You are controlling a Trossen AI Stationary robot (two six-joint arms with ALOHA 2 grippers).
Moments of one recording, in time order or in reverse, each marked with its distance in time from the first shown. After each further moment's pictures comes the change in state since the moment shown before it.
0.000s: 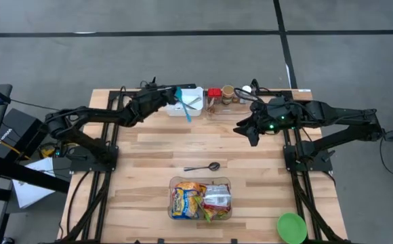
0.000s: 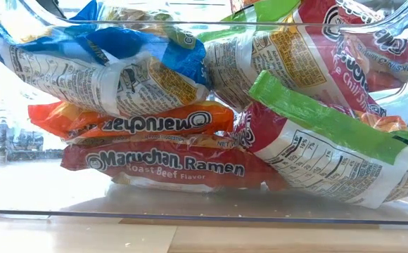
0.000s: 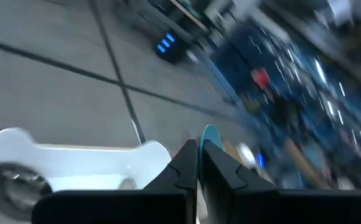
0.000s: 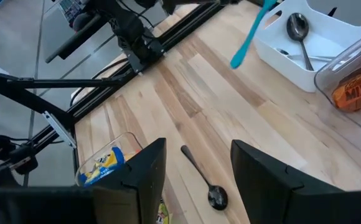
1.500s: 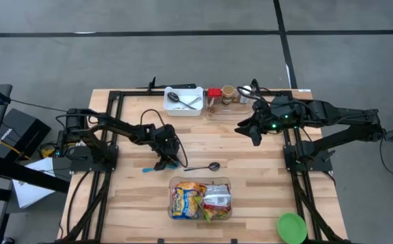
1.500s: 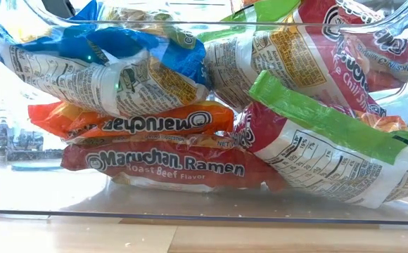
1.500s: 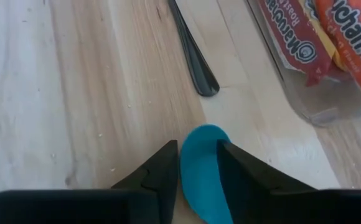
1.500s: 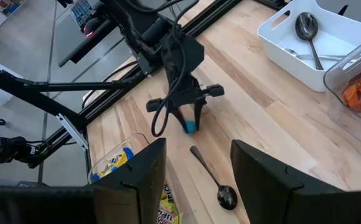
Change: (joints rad) left arm -0.355 0.215 -0.001 -0.626 0.788 0.991; right arm 0.002 -0.025 0.000 0.007 -0.027 0.019
